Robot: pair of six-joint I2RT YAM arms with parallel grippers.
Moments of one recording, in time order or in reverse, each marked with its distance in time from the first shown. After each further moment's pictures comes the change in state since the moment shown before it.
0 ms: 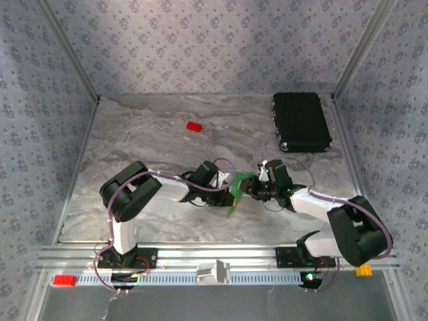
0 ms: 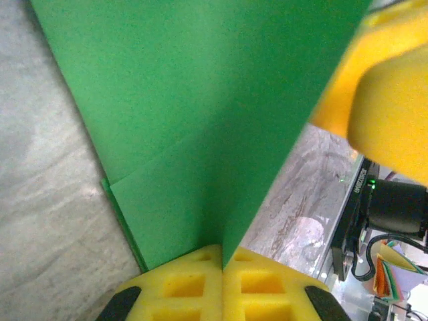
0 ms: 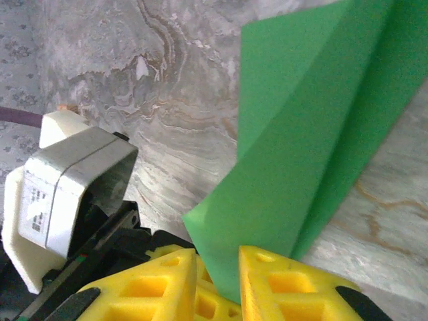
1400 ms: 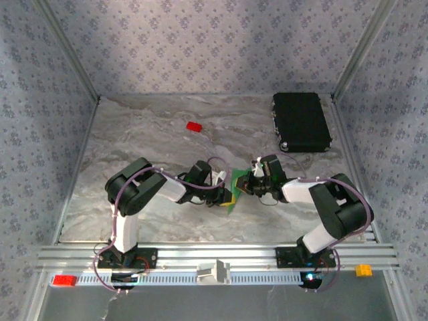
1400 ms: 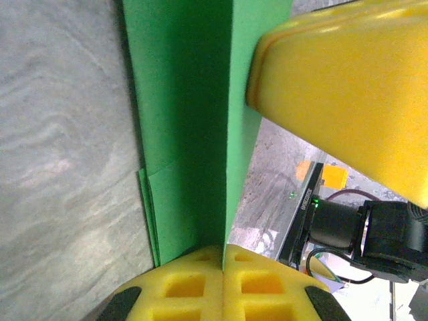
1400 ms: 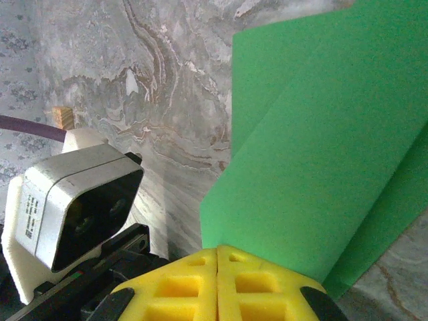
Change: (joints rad) left arm 0.059 0.075 -0.062 0.262 0.121 -0.251; right arm -0.026 0.228 0.074 0.128 -0.072 -0.017
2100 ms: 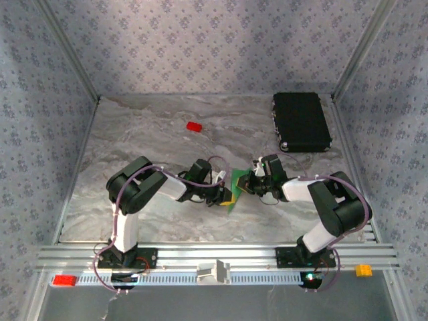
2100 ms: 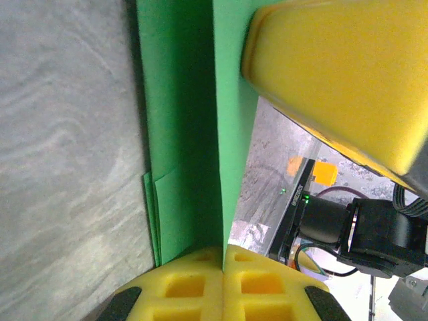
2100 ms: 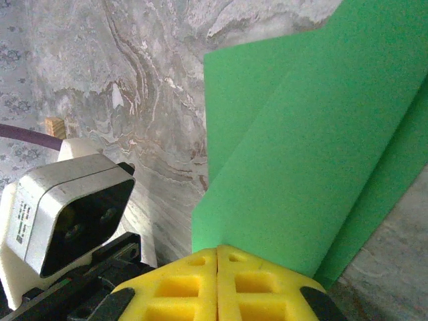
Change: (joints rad) left arm 0.015 0.018 0.025 -0.031 0.045 -0.018; right arm -0.019 0.018 0.001 0.000 0.011 -0.001
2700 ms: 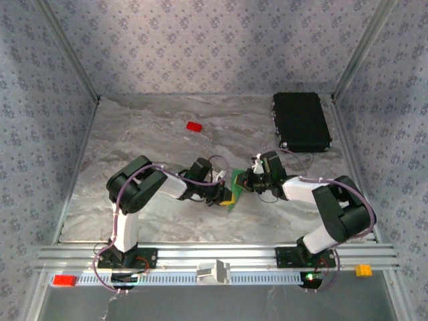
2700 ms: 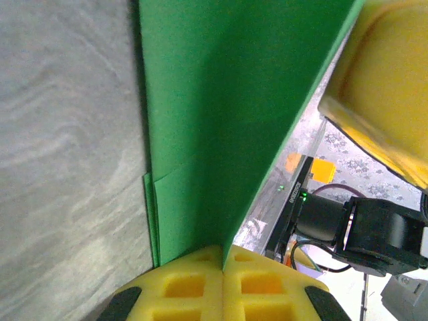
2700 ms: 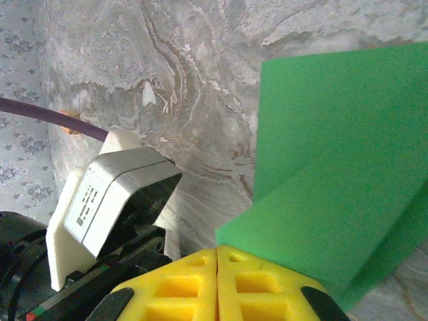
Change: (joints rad) left arm 0.006 0.005 0.022 -0.042 0.022 -0.001; right arm 0.022 -0.042 0.048 -0.074 0.007 -0.030
